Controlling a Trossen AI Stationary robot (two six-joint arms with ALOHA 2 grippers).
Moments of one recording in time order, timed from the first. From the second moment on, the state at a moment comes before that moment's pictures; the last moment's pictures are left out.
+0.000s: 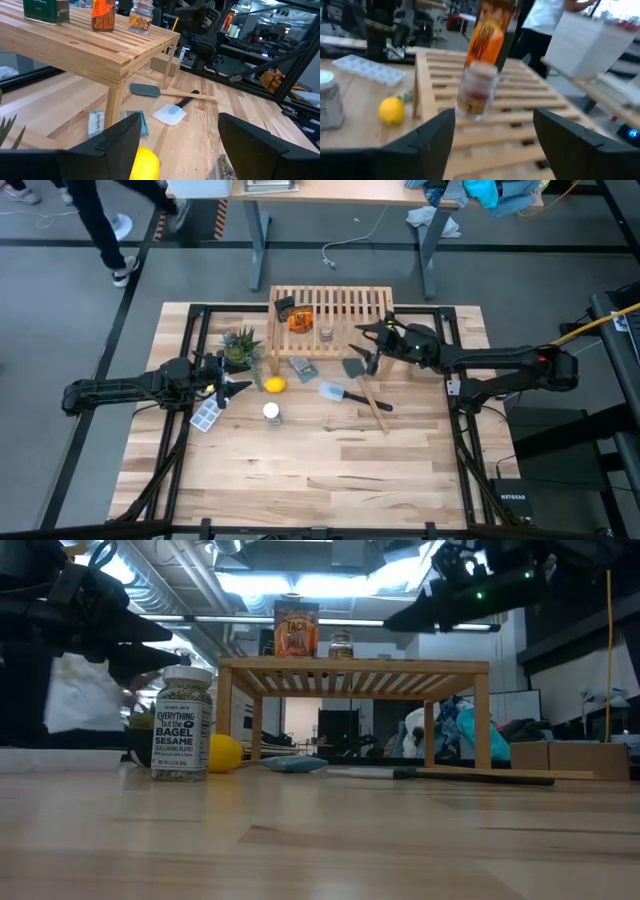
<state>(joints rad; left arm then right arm) 0.15 0.13 0.01 0.02 -0.06 -0.26 -0.30 1.17 0.56 0.47 0.07 -0.24</state>
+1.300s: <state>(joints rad) 0.15 0.13 0.01 0.06 -0.06 -0.25 -0.30 1.47 0.68 0.66 0.06 -0.17</state>
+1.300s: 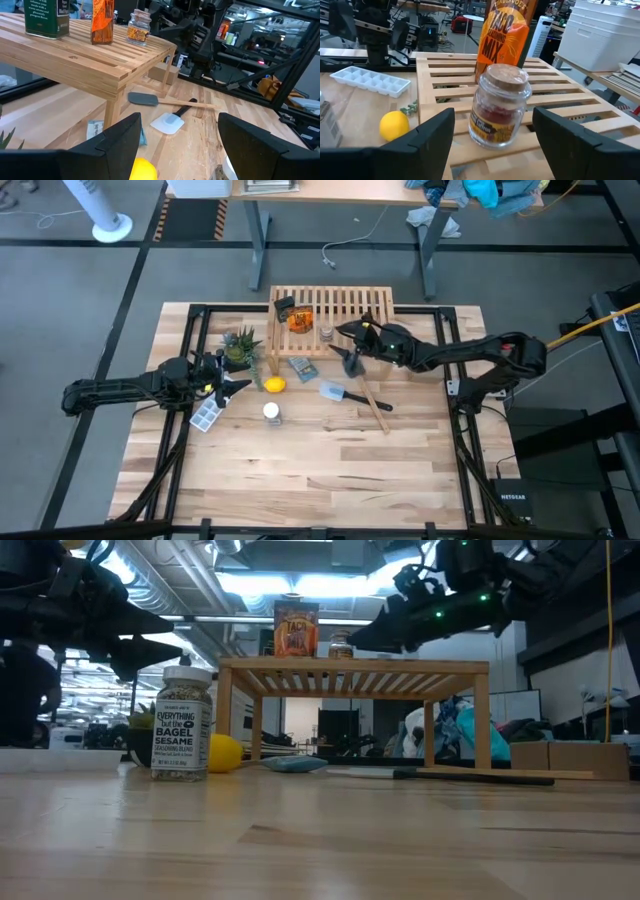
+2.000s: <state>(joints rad) 0.15 0.13 0.01 0.06 -0.06 -0.25 -0.30 1.64 0.82 0.66 0.06 -0.19</state>
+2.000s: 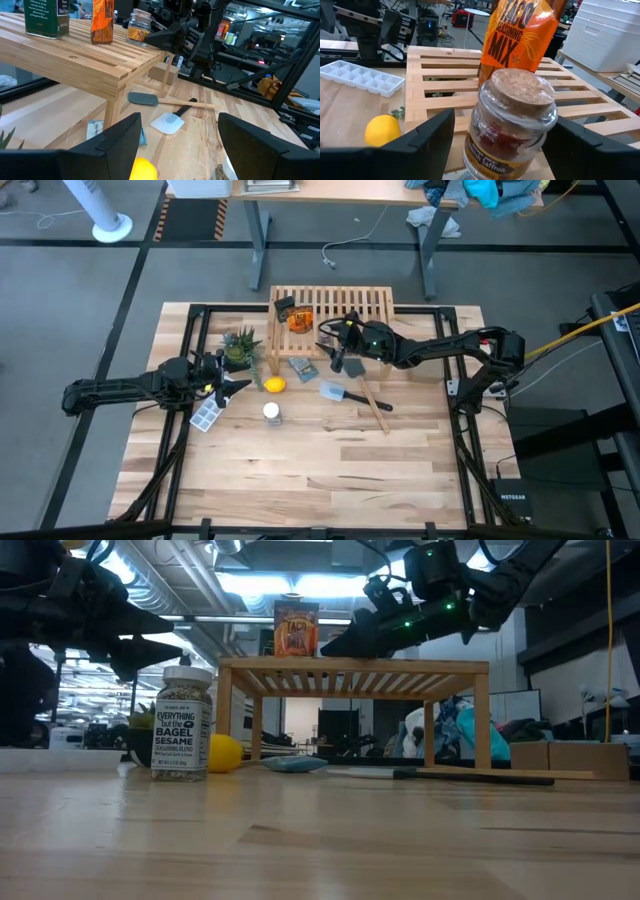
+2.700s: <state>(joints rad) 0.15 0.13 0.01 0.06 -0.06 -0.26 -0.27 1.59 0.82 0.65 0.07 -0.16</state>
